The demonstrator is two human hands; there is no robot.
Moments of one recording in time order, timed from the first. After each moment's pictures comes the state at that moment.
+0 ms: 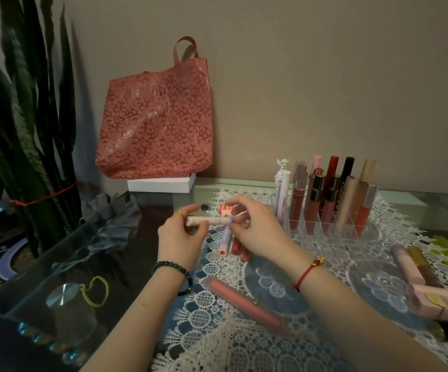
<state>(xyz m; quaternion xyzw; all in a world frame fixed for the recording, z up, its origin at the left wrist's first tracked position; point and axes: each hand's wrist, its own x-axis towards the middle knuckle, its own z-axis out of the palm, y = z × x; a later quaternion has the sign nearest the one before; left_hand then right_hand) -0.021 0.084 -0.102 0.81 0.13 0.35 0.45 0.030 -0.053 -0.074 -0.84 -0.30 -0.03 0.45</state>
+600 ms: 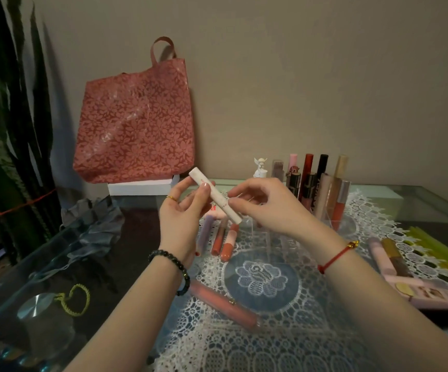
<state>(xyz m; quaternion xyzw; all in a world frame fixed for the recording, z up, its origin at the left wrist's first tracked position) -0.015 0.034 -0.059 0.53 0.00 0.29 0.80 0.030 -0.103 -0.030 -0.82 -0.32 -0.05 0.47</state>
